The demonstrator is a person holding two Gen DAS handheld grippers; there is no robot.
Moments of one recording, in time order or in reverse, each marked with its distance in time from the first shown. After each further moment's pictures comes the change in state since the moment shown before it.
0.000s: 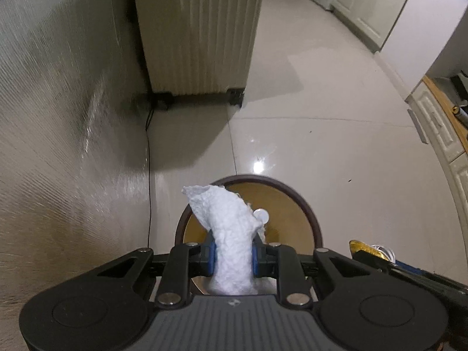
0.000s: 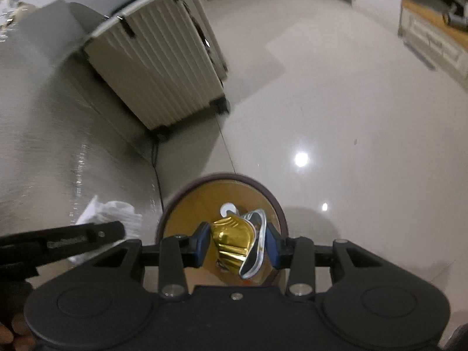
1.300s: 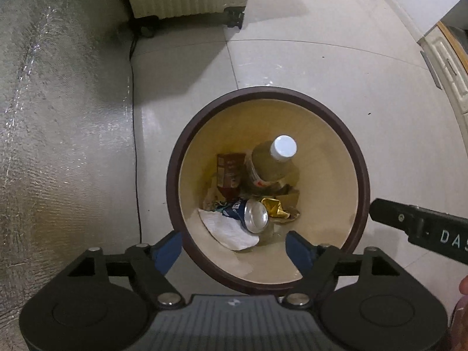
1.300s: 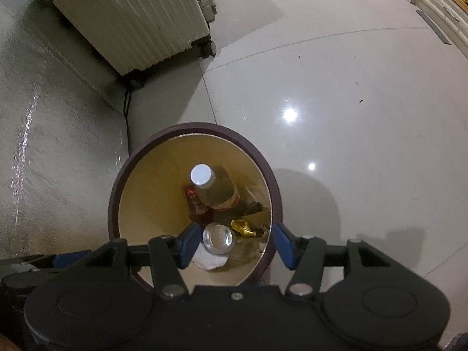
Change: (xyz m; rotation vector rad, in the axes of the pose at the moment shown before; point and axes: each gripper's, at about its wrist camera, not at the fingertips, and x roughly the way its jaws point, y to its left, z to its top) left arm 0.098 0.022 -0.023 0.048 0.262 -0.010; right arm 0.094 -0.002 0.005 -0.082 0.189 -0.078
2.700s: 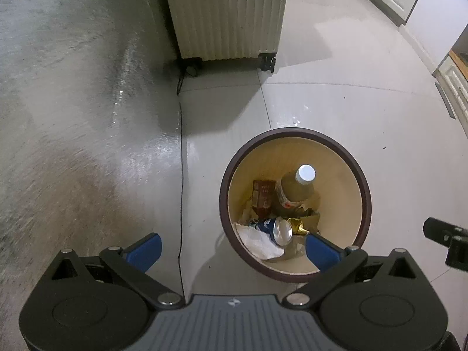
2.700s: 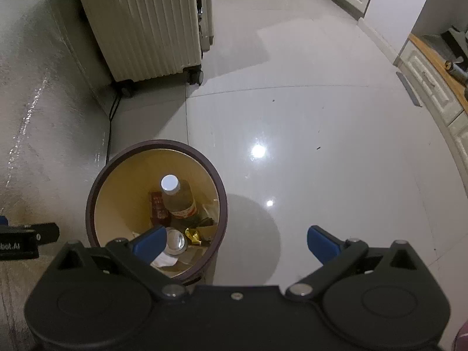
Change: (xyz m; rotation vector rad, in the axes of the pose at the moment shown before) left arm -0.094 0.007 -0.034 -0.053 -0.163 0.127; right arm -0.088 -0.004 -0.024 -0.170 -0.153 -0.168
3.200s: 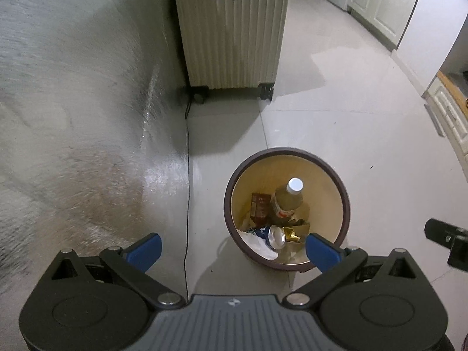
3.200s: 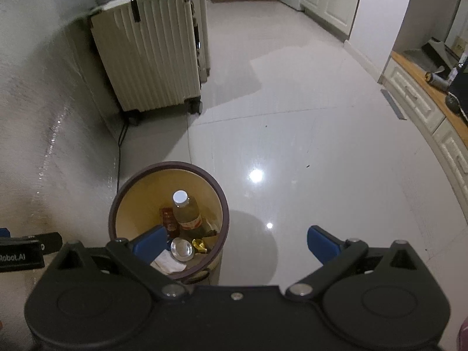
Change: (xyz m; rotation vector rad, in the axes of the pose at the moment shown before) left arm -0.085 0.007 -0.033 -0.023 -0.124 -0.013; right arm -0.086 0.000 -0.031 0.033 -0.128 0.002
